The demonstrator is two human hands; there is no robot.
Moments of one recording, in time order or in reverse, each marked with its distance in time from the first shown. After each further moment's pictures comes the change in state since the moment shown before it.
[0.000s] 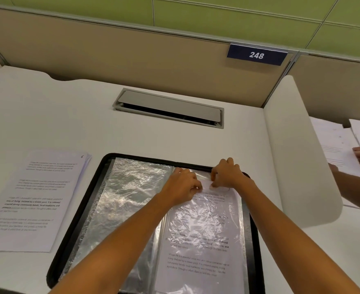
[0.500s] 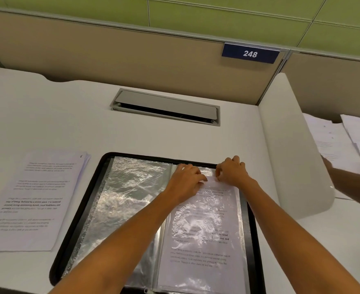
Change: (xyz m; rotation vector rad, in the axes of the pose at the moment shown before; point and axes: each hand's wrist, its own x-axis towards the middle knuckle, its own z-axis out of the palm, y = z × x) left_hand 0.001 0.016 0.002 0.044 0.116 0.015; right_hand -0.017 0.012 0.008 0.031 0.112 0.098
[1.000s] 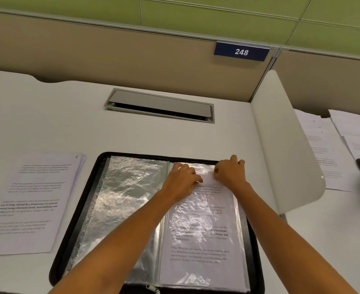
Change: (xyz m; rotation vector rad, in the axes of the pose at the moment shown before) left_hand -0.010 0.001 -0.005 0.036 -0.068 0.031; right_hand -0.018 -0.008 0.013 -0.094 0.171 0.123
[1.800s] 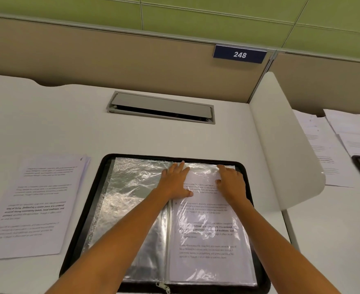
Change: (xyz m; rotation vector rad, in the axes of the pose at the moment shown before) left_hand -0.016 -0.028 -0.007 -0.170 -0.403 -0.271; right_hand -0.035 -0.014 0.027 0.221 0.144 0.041
